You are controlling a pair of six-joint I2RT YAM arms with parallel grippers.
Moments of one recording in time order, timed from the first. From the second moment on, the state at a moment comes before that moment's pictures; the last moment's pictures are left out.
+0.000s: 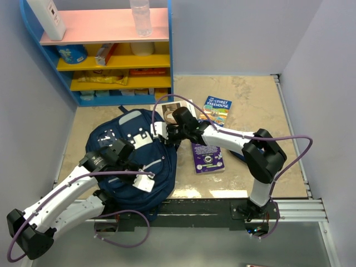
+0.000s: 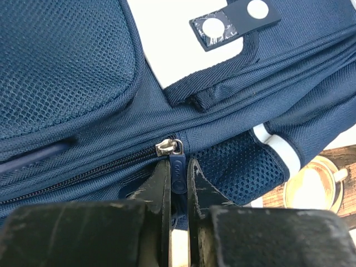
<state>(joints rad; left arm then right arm) -0.66 0.82 0.75 -1.08 0.50 1.24 0.81 1.81 1.21 -0.13 -0.41 -0.75</state>
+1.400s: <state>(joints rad) -0.59 0.80 0.72 -0.67 0.23 0.57 1.12 1.32 0.82 -0.09 -0.04 -0.23</state>
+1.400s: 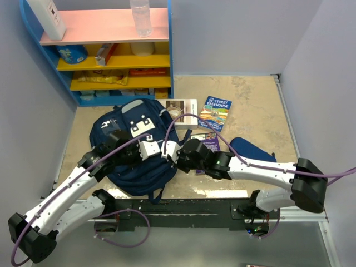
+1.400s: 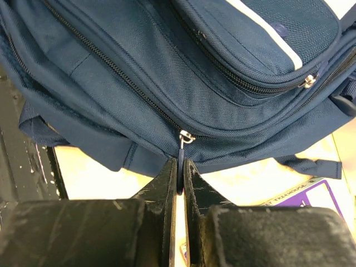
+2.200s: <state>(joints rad) -0.58 0.88 0.82 -0.64 0.24 0.34 1.43 1.42 0.60 0.61 0.37 0.00</state>
